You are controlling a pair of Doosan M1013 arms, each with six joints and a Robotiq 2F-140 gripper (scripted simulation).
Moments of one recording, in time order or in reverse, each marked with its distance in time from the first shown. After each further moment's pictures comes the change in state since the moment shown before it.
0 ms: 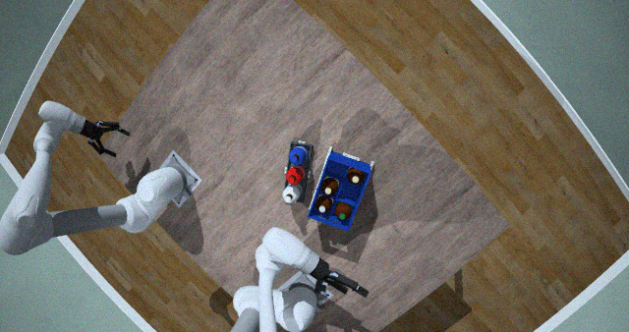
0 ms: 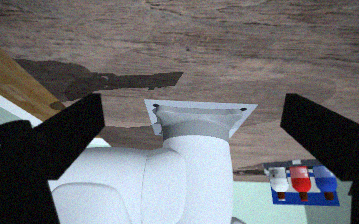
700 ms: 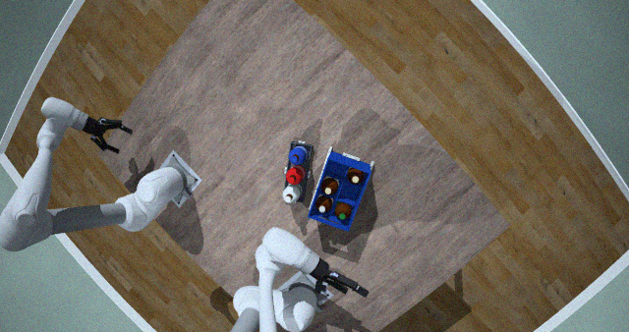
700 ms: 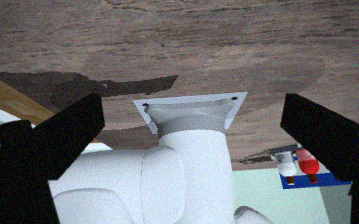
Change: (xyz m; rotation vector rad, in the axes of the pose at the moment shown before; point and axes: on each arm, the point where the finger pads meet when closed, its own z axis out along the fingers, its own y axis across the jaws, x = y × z) left arm -0.006 0.026 0.003 -0.014 -0.024 0.119; right arm 0.000 0.000 0.000 0.000 0.000 0.000
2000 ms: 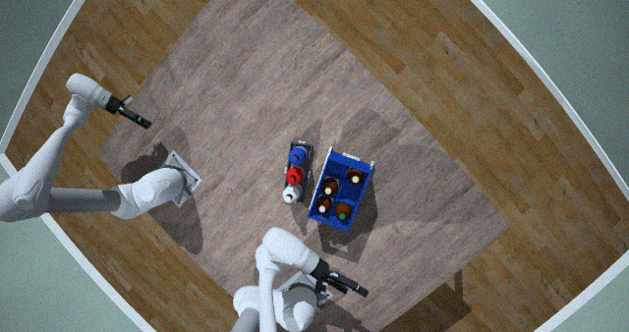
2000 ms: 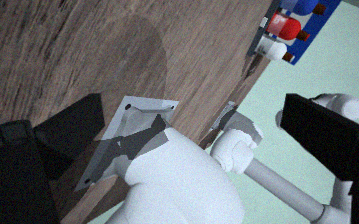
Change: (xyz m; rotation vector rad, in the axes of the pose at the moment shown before) left arm -0.061 0.192 0.038 -0.186 -0.177 0.933; right arm 0.000 0.000 0.000 0.000 0.000 0.000
